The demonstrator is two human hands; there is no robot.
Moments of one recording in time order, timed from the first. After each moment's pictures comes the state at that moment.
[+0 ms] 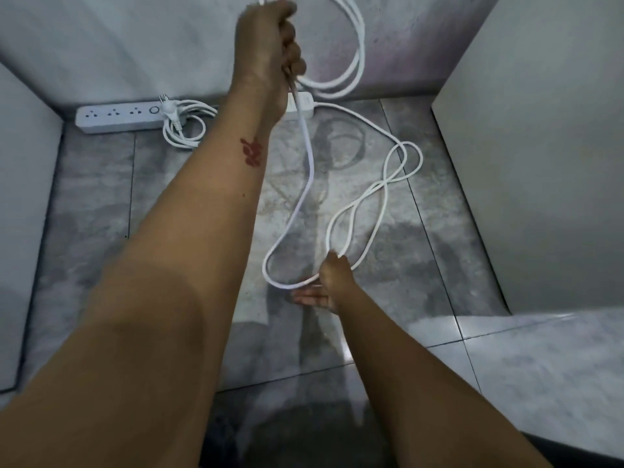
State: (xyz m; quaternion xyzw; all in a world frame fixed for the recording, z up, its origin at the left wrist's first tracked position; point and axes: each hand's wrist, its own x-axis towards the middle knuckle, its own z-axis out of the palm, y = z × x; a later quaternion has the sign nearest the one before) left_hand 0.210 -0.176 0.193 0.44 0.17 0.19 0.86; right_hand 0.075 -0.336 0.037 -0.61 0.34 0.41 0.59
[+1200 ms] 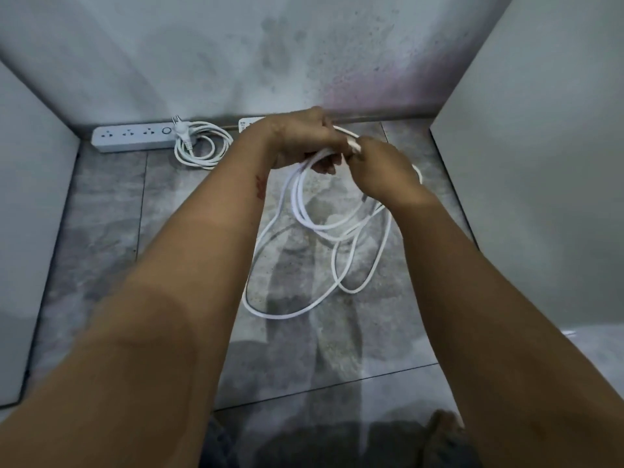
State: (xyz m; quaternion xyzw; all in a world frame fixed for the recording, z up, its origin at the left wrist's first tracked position) left_hand 0.190 -0.180 0.173 0.82 0.05 -0.19 0.54; right_hand 0.209 -0.335 0.152 -0.96 -0.20 0.07 0.17
